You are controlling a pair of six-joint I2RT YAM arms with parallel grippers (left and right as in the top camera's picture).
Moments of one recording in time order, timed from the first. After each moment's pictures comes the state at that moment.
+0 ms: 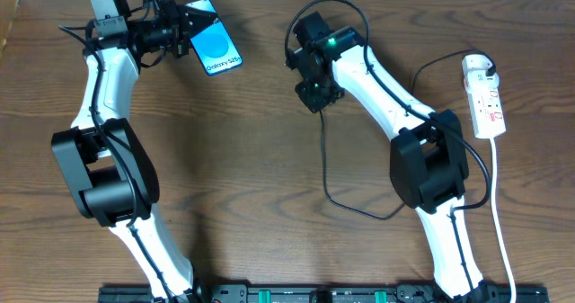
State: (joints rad) left arm 0.22 2.11 1.71 -0.32 1.25 -0.80; right arm 0.52 2.36 2.08 -1.12 -0.10 -0.18
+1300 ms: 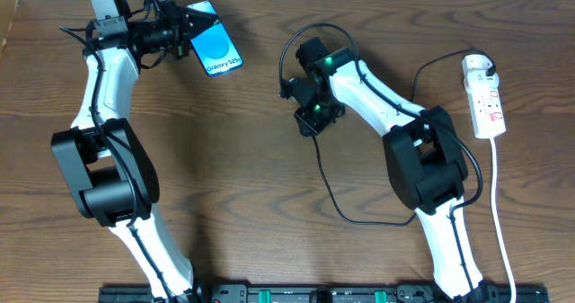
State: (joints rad) left arm 0.22 2.11 1.71 -0.34 1.25 -0.80; right arm 0.53 2.35 1.88 -1.03 -0.29 -0.27
